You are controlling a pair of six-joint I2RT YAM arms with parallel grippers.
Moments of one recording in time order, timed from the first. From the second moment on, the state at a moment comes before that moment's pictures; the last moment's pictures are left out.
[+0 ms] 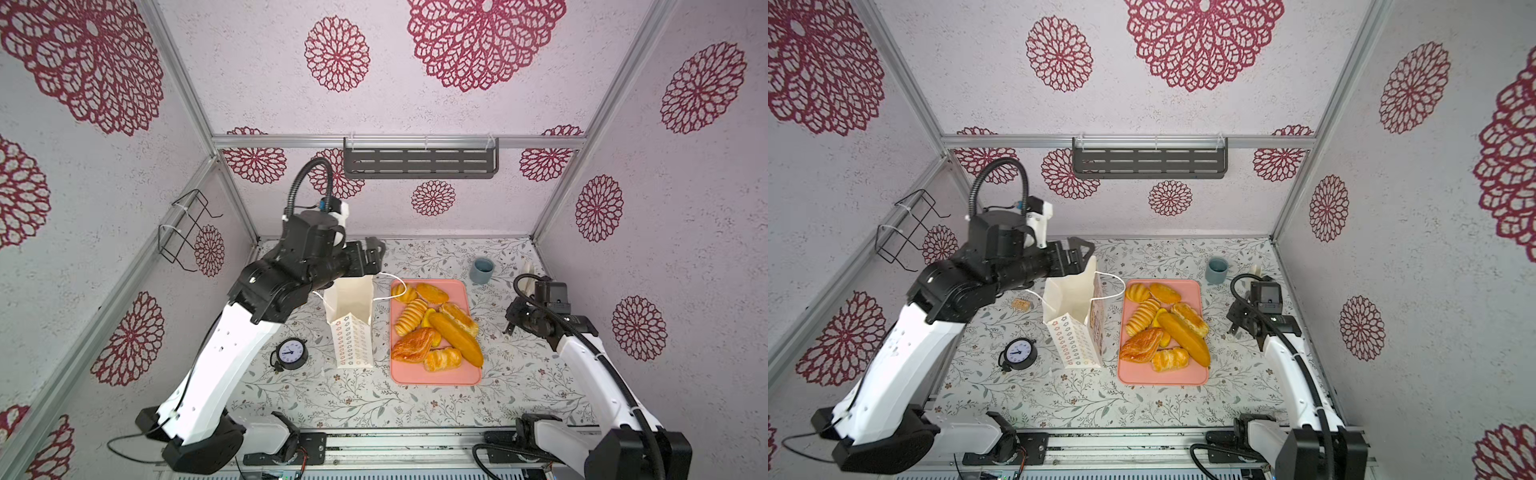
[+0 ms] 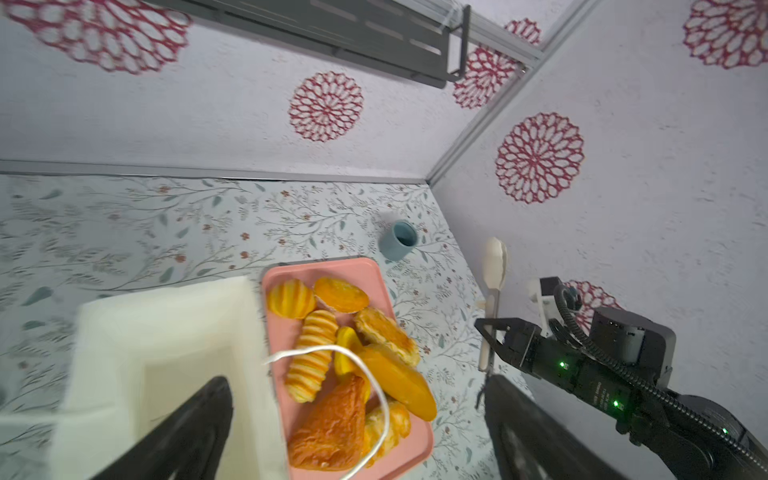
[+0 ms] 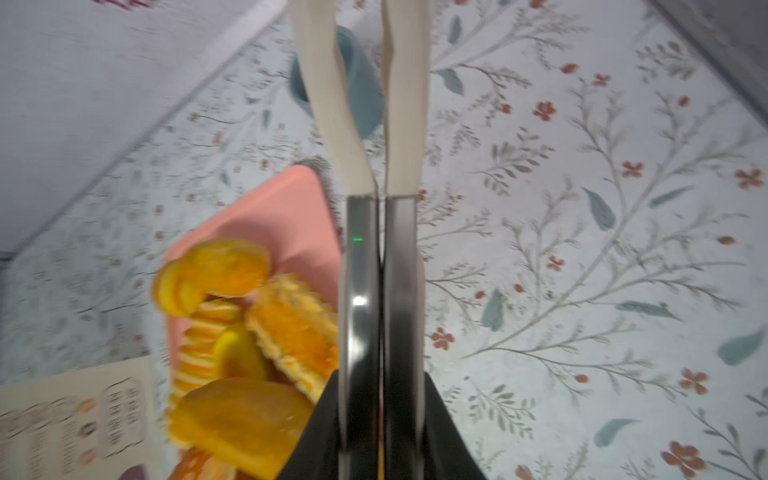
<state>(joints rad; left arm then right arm) -0.67 1.44 1.89 -0.91 -0.04 -0.53 0.00 1.04 0.88 -0.60 -0.14 0.51</state>
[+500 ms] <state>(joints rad) -0.76 1.71 1.90 -0.49 0.37 -0.63 0.06 0.90 1.02 -0.32 -0.76 0.69</state>
